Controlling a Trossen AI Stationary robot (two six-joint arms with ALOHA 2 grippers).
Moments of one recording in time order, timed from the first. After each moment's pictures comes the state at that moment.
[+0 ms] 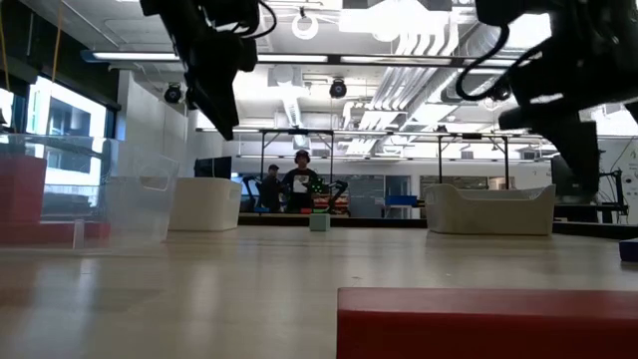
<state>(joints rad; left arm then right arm) 0.46 1.37 1.10 -0.82 0.03 -0.11 0.38 1.58 1.02 -1.11 -0.04 0.08</state>
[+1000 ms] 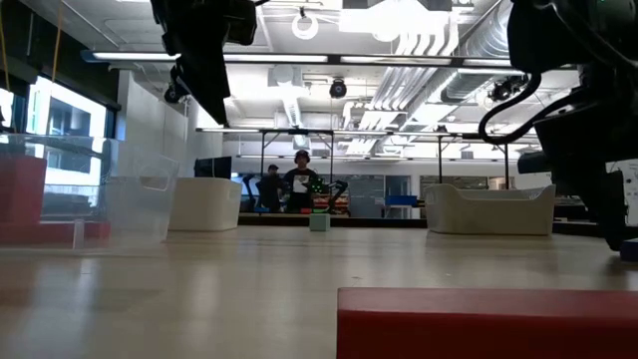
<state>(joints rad) 0.14 1.37 1.10 -0.81 0.03 -0.41 0.43 1.58 0.80 -0.84 -0.04 0.11</state>
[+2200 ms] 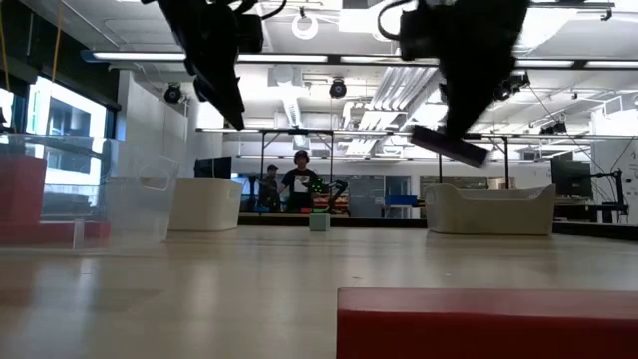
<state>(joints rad) 0.30 1.37 1.10 -0.77 0.03 -0.10 0.24 1.59 1.15 -0.80 0.15 0.55</state>
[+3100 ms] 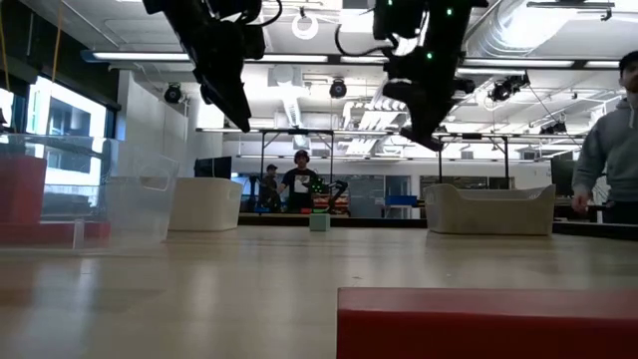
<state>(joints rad) 0.42 1.37 1.10 -0.73 0.03 0.01 -0.25 1.58 1.32 -1.00 0.53 0.52</state>
